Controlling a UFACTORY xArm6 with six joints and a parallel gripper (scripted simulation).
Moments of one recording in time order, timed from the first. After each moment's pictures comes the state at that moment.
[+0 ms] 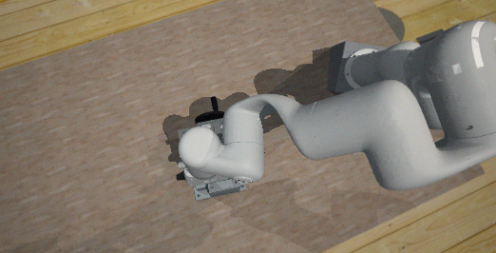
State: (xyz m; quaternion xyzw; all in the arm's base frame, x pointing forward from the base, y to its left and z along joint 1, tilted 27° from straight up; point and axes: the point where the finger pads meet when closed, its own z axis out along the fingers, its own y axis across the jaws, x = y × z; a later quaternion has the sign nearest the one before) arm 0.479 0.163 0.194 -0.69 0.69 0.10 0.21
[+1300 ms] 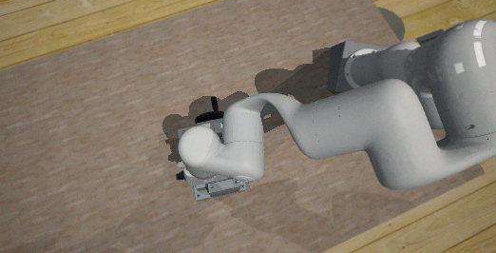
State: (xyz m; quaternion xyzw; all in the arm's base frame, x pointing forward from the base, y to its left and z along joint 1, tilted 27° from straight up) arm 0.478 0.162 0.197 -0.69 0.69 0.10 0.21
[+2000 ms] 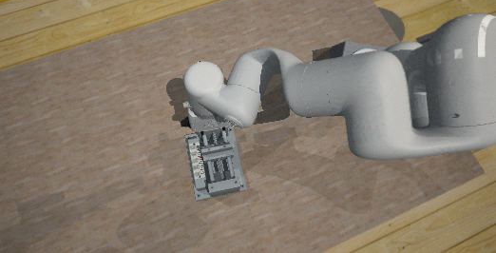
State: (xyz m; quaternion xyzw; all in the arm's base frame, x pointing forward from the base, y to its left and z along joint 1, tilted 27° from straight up) arm 0.454 0.050 0.139 -0.69 0.69 0.09 0.21
